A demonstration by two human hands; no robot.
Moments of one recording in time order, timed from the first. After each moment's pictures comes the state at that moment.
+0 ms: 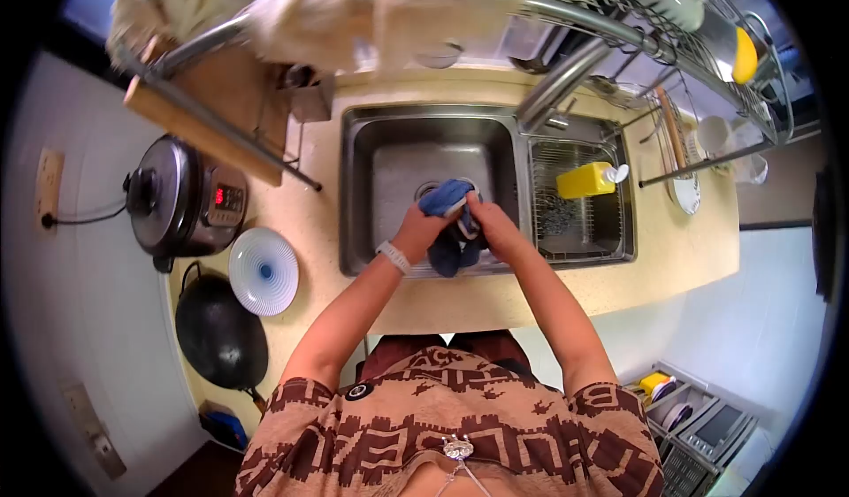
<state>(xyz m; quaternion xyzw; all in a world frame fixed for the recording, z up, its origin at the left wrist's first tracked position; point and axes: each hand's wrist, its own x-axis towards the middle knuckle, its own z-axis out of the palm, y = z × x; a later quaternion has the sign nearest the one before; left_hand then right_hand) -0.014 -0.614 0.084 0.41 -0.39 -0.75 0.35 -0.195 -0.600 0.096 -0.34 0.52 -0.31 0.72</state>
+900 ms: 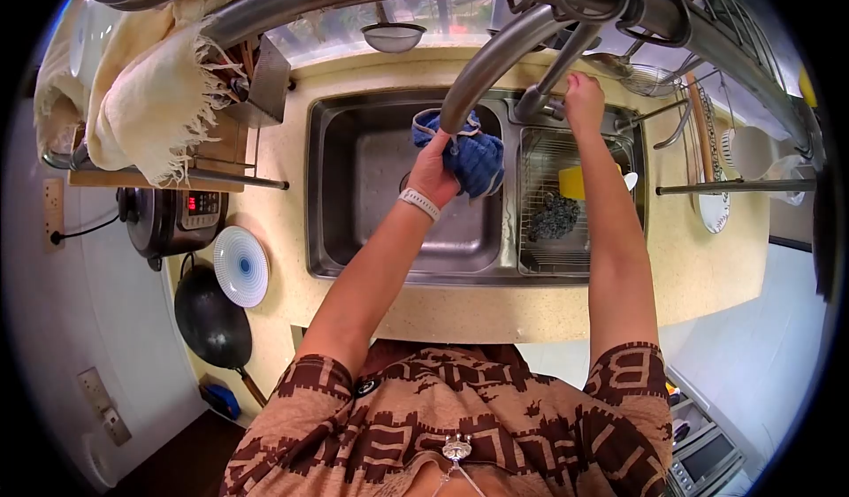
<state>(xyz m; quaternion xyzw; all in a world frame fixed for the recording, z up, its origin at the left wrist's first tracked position) -0.149 -0.718 0.044 0.28 -0.04 -0.84 0.47 -0.436 -0.820 0.021 -0.58 0.72 -0.37 0.03</state>
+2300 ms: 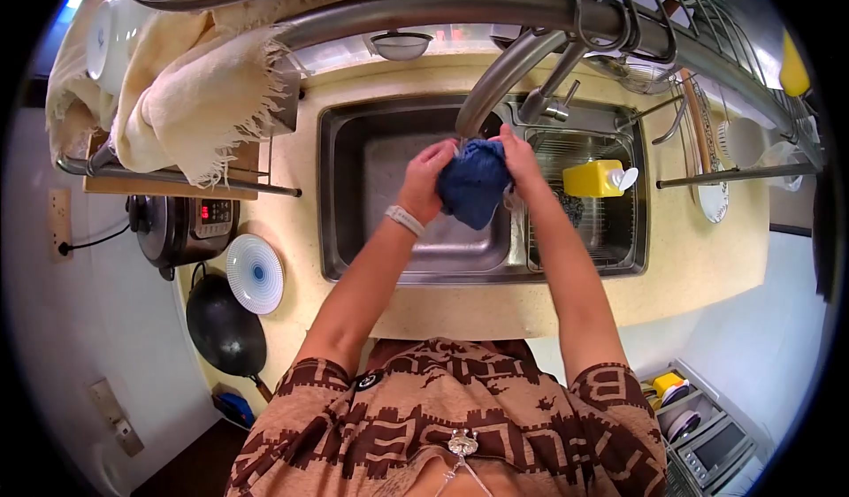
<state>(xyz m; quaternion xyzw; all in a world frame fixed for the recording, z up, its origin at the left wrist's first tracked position) -0.110 -0.699 0.068 0.42 -0.16 -0.77 0.46 -0.310 -0.726 -0.007 -0.34 0.61 -0.42 0.58</state>
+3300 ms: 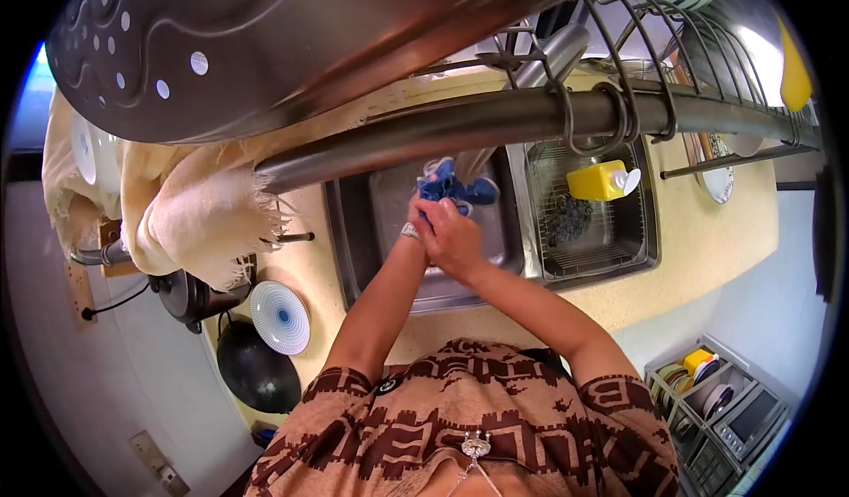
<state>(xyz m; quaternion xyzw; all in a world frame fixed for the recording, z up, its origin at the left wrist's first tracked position) -0.096 -0.716 -0.021 0.32 -0.03 -0.85 0.42 -0.182 -0.663 0.055 -0.61 0.64 -0.40 0.24</state>
